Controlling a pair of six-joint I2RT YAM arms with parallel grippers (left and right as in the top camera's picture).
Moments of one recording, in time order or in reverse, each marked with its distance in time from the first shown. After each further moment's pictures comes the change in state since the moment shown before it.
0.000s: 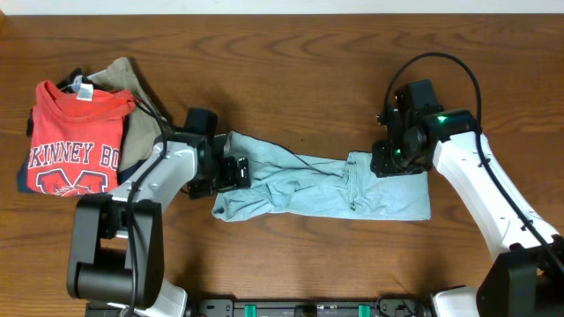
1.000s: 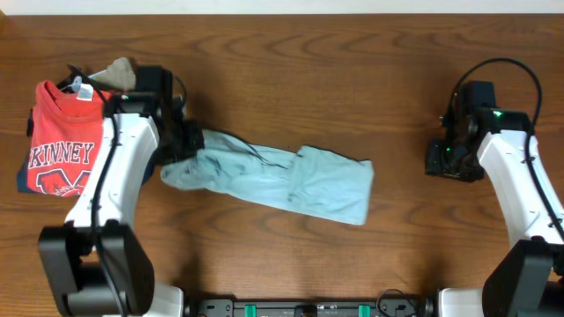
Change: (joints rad) left arm 0.153 -0.062 0.399 -0.384 -0.148 0.008; right arm -0.297 0.000 0.000 -0.079 0.175 0.023
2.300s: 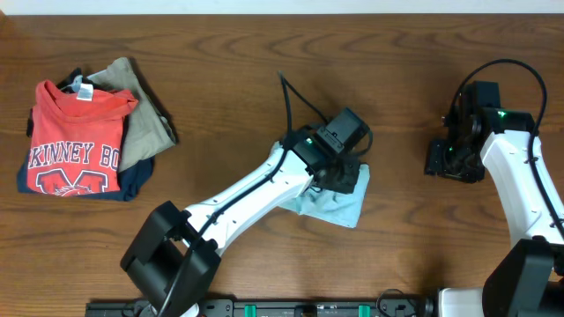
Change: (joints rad) left arm -0.835 0.165 0.071 0.316 0.047 -0.268; right arm -0.010 0.000 0.000 -0.004 -0.046 0.003
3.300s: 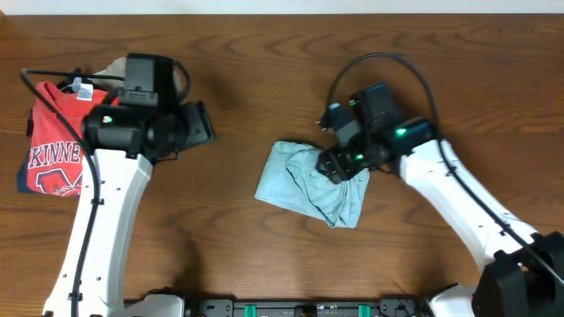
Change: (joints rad) left arm 0.737 -0.406 0.020 -0.355 -0.106 0.103; right arm 0.544 0.016 0.000 0.322 -0.295 -0.278
